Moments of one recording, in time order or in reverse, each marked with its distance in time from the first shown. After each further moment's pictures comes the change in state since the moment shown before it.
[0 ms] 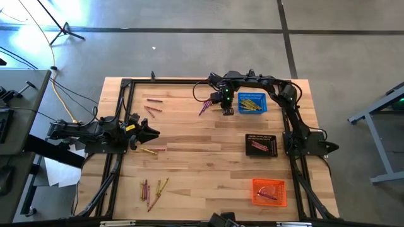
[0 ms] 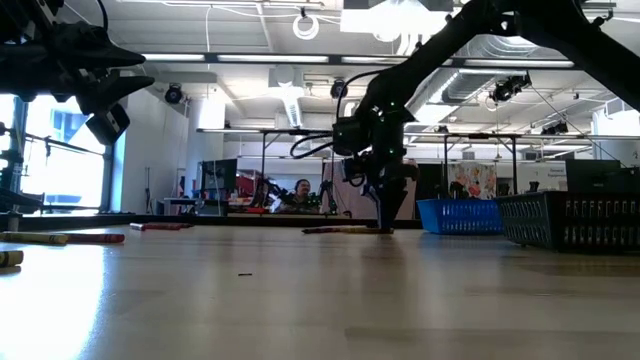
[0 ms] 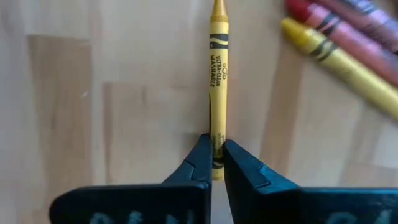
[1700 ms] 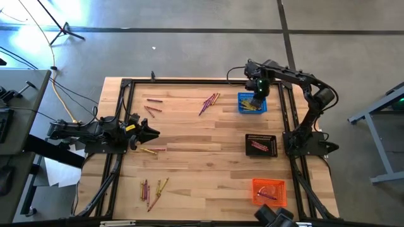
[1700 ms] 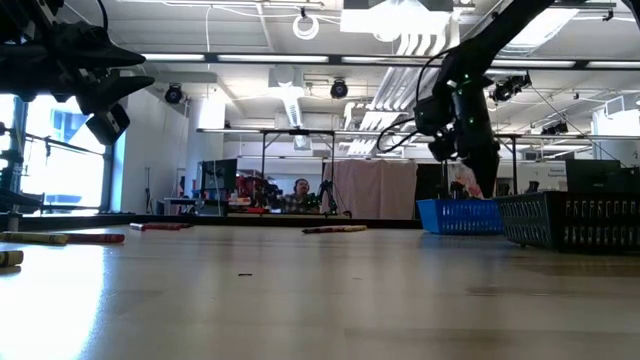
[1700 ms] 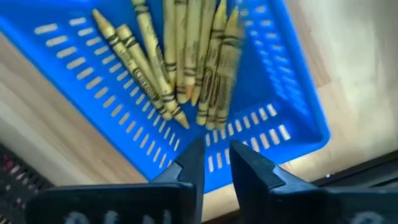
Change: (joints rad) left arm 0.000 0.000 0.000 0.000 0.000 0.000; right arm -0.305 -0.452 -0.374 -0.176 0.186 0.343
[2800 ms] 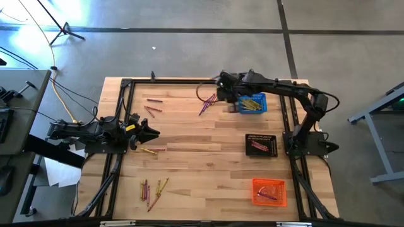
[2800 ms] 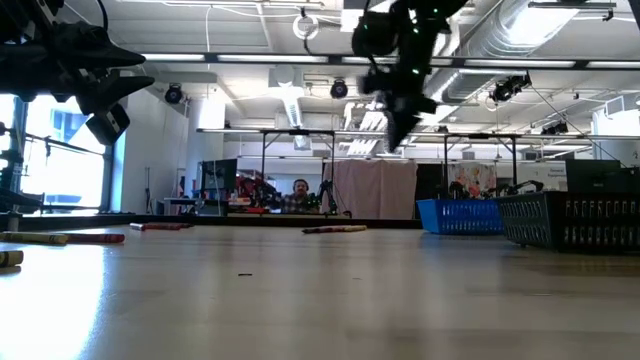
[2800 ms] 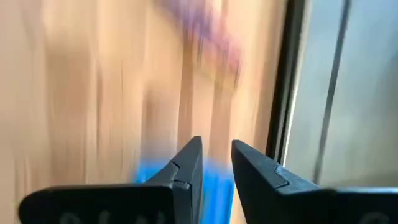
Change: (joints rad) left arm 0.000 0.000 0.000 0.000 0.000 0.000; right arm 0.454 -0.003 0.247 0.291 0.206 -0.269
